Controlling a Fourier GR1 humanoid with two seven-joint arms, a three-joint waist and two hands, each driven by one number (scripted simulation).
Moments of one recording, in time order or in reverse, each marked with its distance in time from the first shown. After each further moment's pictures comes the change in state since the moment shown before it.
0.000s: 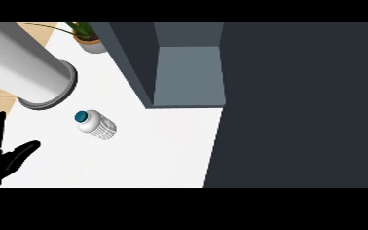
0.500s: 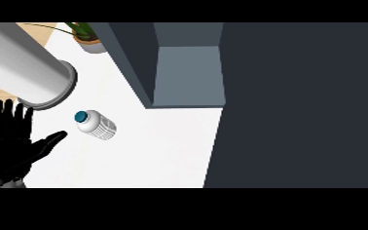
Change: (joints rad) left arm -0.077 0.014 -0.006 0.294 -0.028 -0.061 -0.184; right arm -0.007 -0.040 0.008 -0.006 0.003 -0.038 0.002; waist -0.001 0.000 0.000
